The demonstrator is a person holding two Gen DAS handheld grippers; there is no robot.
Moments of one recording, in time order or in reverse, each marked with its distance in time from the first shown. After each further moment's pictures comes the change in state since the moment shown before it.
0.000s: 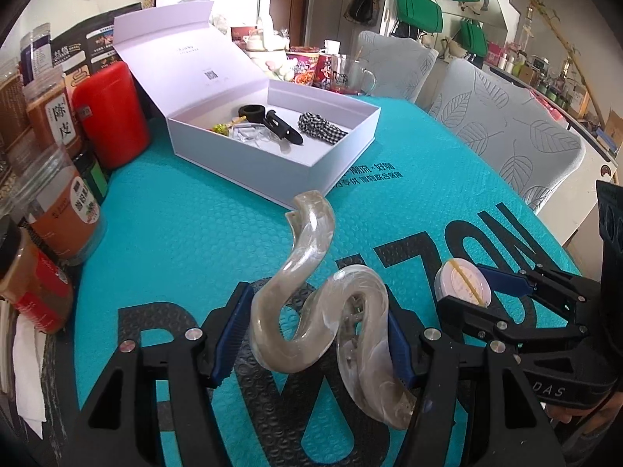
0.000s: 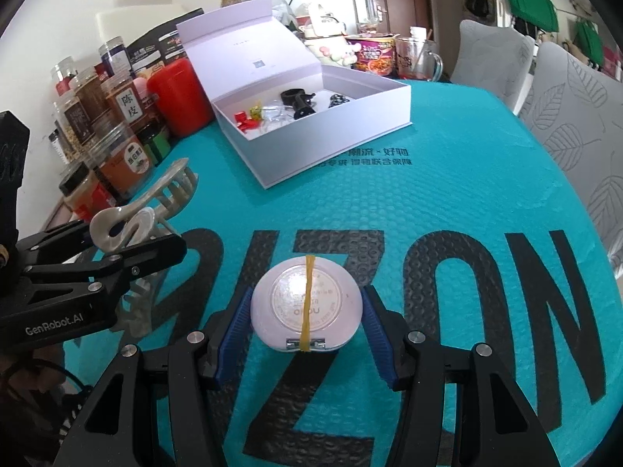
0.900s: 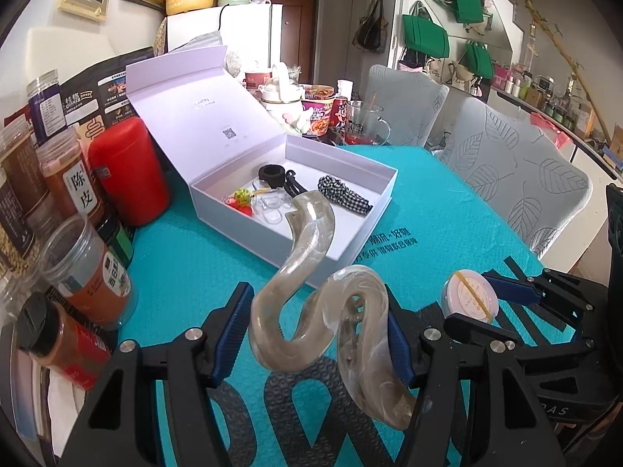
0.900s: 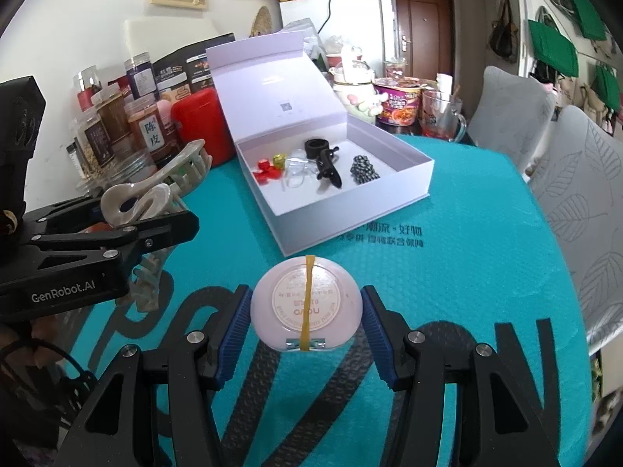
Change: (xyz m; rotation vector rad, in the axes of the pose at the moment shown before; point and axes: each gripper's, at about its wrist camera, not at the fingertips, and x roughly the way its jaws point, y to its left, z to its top) left arm -0.016 0.012 0.060 0.003 -0.098 0.042; right arm -0.018 0.019 0.056 -0.112 -0.079 0.009
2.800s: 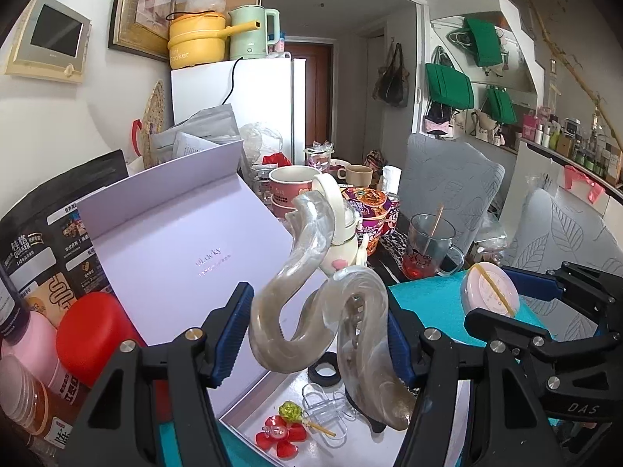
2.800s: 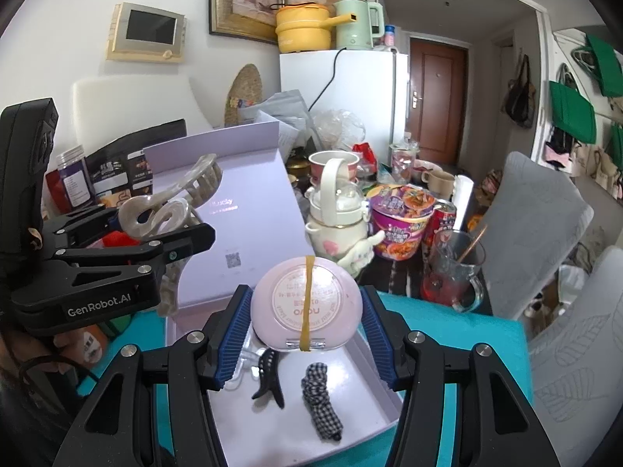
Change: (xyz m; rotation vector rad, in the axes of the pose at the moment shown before) left arm 0.109 0.060 0.184 0.001 -0.207 0.066; right arm 0.092 -0.056 0.212 -0.092 -0.178 -0.017
